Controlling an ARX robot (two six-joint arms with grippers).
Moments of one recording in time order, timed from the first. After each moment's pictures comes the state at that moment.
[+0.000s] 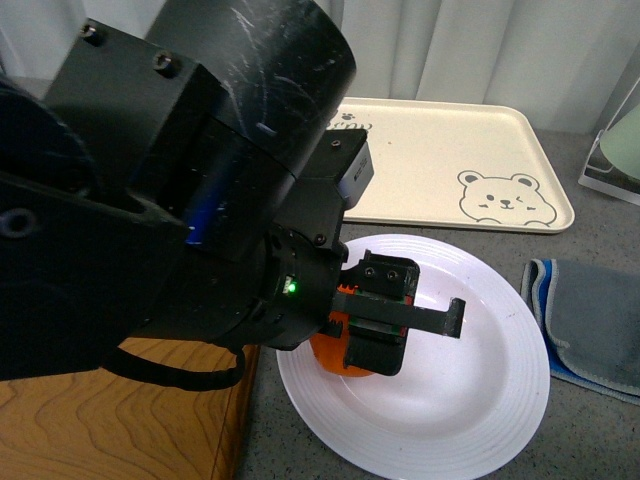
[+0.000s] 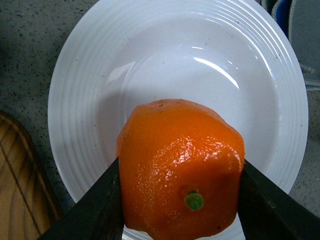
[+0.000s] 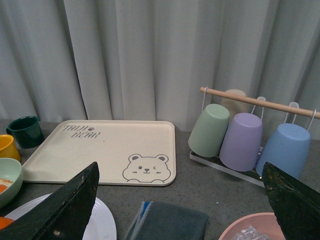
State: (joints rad) left arm -0.63 1.88 0.82 0.20 0.11 -0.30; right arm 0.00 0.00 0.01 0.00 0.00 0.00
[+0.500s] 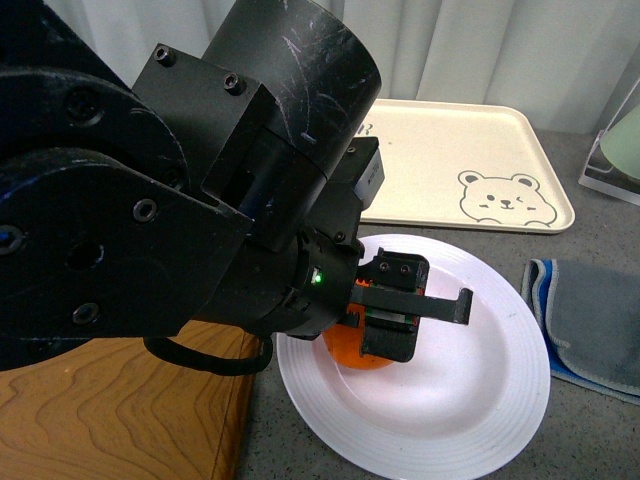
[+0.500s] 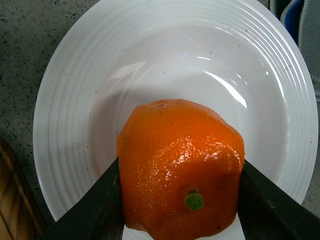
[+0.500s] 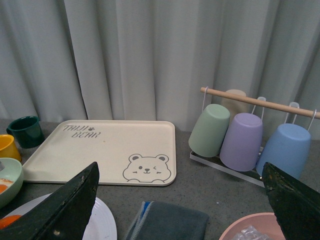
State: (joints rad) left arm -0.63 1.96 0.89 0.20 0.12 -0.32; right arm 0.00 0.00 0.01 0.00 0.00 0.00
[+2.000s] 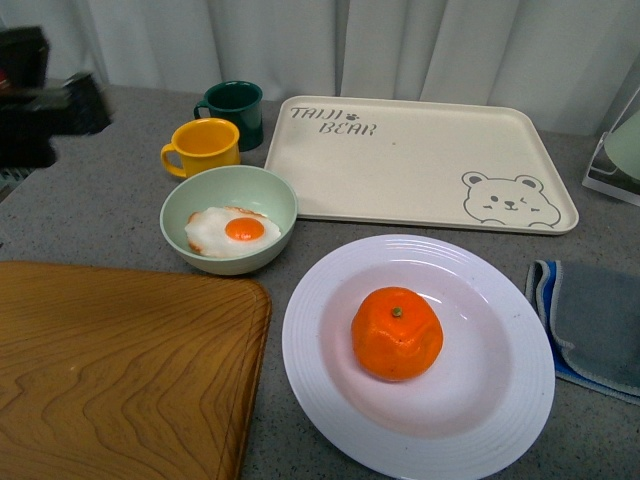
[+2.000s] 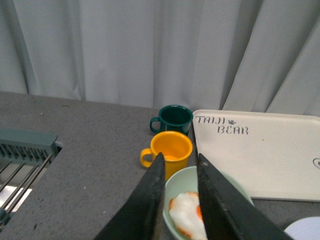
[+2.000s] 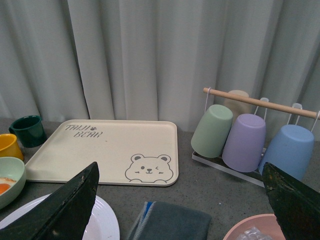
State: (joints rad) left arm -0.37 1.48 0.21 1.25 -0.36 -0.02; right arm 0.00 0.00 0.01 0.00 0.00 0.00
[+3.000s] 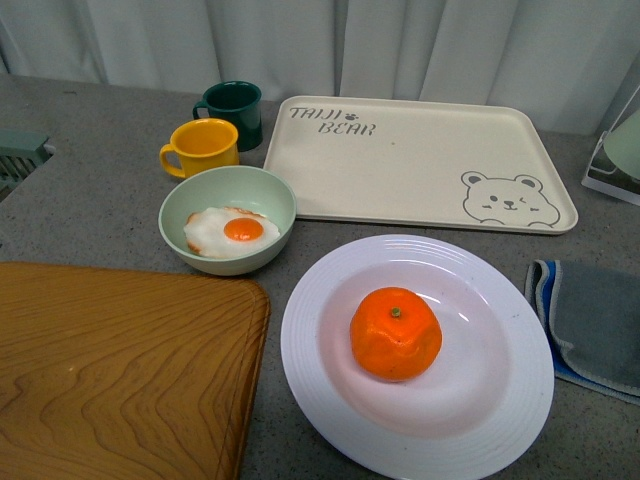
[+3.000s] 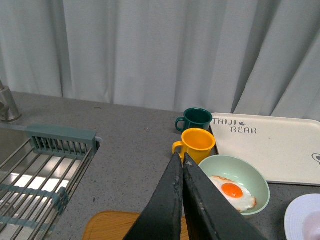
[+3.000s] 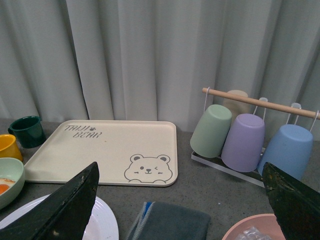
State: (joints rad) left arm 0.00 0.52 0.02 0.51 0.00 -0.01; right arm 0.00 0.00 0.01 0.00 0.00 0.00
